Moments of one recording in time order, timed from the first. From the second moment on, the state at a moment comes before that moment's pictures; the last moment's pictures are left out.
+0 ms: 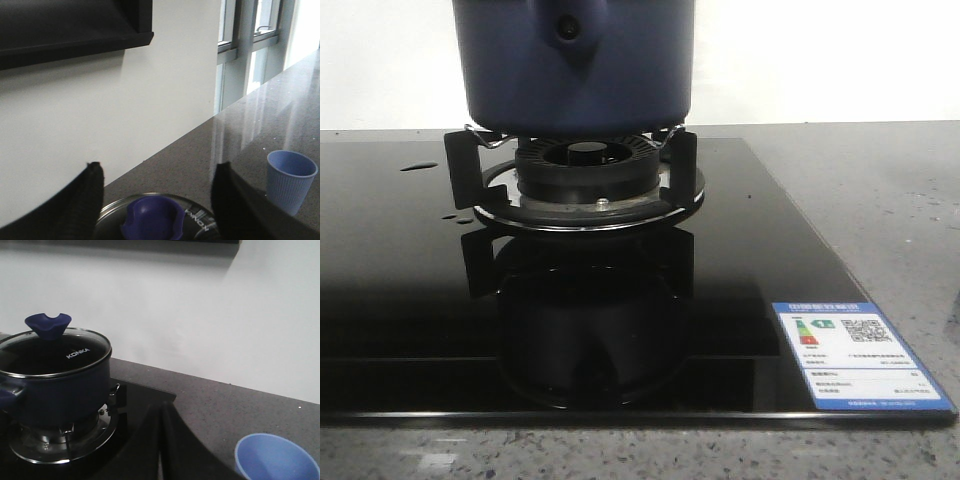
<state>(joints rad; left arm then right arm) -0.21 1.21 -1.17 -1.49 0.70 1.53 -0.14 0.40 -0.60 0.97 0.51 -1.01</state>
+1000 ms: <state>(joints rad) -0.17 0.31 -0.32 -1.28 0.41 1.34 -0.03 -0.01 -0.37 0.88 0.54 -1.07</state>
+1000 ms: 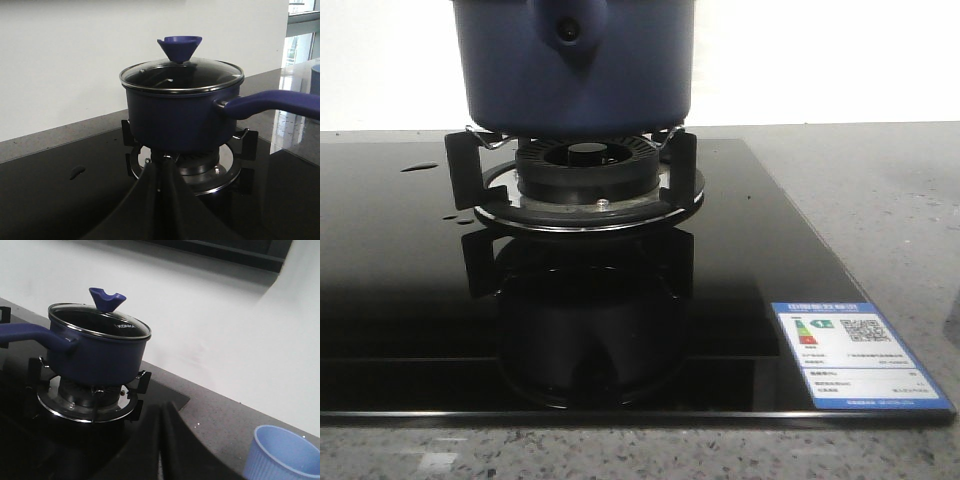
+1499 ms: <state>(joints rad) -0.17 0.31 -0.32 -1.33 0.41 1.34 -0.03 -0.01 -0.37 0.88 0.54 -1.07</state>
